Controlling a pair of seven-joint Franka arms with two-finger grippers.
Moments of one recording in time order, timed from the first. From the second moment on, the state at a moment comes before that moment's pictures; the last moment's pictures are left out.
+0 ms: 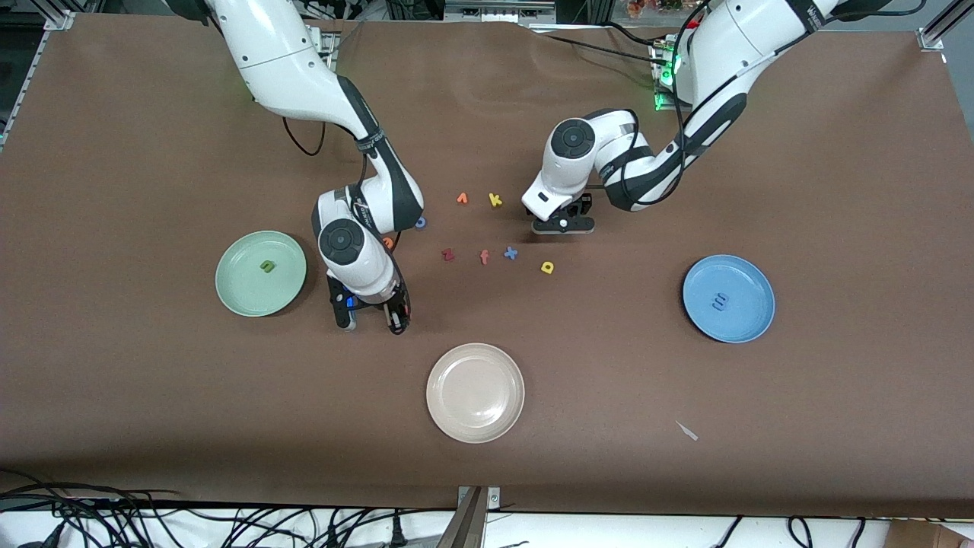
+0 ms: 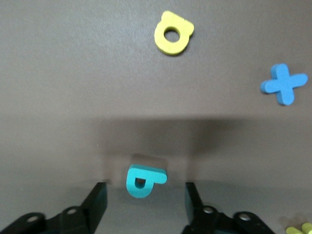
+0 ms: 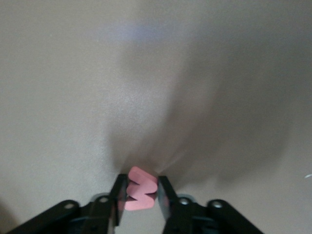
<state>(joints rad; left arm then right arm) 0.05 0.63 -0.77 -2.15 0.62 2.44 -1.19 0.66 0.77 -0.18 -1.65 0.26 2.50 1.55</state>
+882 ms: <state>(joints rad) 0.05 0.65 -0.76 -2.12 0.62 2.44 -1.19 0.65 0.46 -0.50 -1.86 0.26 2.13 0.72</state>
